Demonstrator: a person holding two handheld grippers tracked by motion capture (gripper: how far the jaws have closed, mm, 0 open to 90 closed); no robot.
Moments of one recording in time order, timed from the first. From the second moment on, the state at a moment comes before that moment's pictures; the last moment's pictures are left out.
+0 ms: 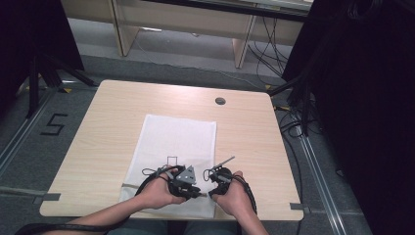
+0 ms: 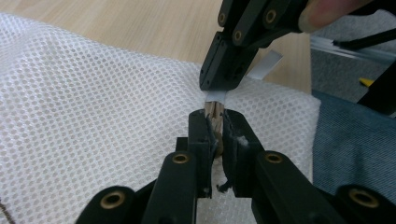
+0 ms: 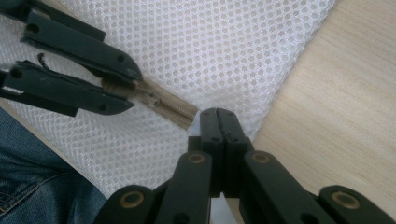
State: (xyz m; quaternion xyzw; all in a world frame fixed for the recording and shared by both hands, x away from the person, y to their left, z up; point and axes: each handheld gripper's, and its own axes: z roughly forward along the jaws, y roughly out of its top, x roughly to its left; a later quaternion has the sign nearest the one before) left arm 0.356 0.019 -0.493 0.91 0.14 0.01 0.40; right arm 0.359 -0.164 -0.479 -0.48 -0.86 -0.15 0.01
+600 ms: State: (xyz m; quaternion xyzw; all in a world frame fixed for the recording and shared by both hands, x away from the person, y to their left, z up) left arm 0.356 0.024 -0.492 0.90 0.15 0.01 0.40; right arm 0.358 -0.163 -0.479 -0.48 -0.86 -0.15 0.01
